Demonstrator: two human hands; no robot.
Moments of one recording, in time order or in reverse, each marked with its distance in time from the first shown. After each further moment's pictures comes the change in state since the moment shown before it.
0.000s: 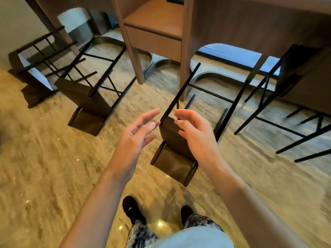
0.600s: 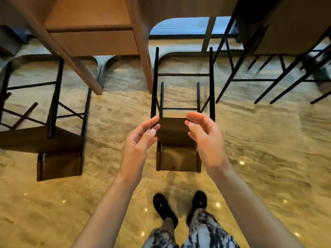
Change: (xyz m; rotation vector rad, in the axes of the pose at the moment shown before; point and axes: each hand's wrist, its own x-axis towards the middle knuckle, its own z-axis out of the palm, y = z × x) left_hand 0.160 -0.055 -0.116 0.024 -0.356 -0.116; right_hand 0.079 0.053 0.114 0.129 0.584 0.096
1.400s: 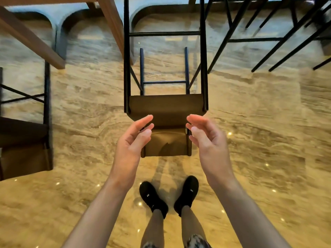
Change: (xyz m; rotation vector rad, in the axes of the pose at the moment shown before) left_hand 0.081 -0.159 0.035 0.025 -0.045 -0.151; right_hand 0.056 0.152 -0.052 0.026 0.132 0.176
